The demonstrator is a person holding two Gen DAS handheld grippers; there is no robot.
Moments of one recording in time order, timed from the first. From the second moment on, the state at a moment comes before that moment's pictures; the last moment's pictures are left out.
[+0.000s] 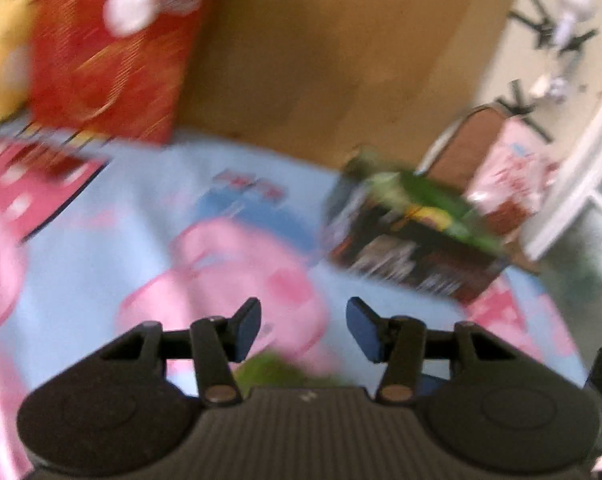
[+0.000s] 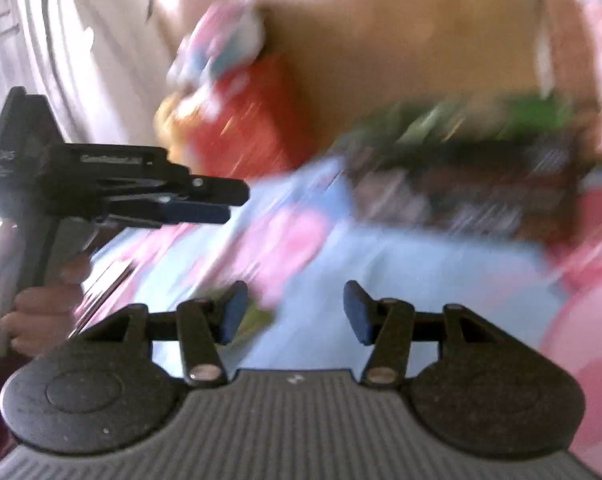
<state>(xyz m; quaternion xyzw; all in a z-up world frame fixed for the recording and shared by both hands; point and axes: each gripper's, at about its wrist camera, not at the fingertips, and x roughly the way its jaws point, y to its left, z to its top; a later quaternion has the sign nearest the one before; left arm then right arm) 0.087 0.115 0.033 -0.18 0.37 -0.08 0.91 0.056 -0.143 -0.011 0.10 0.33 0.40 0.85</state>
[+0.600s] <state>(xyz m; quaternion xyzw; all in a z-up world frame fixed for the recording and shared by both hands) 0.059 0.116 0.008 -0.15 0.38 -0.03 0.91 0.056 -0.142 -0.018 0.22 0.39 0.38 0.81</state>
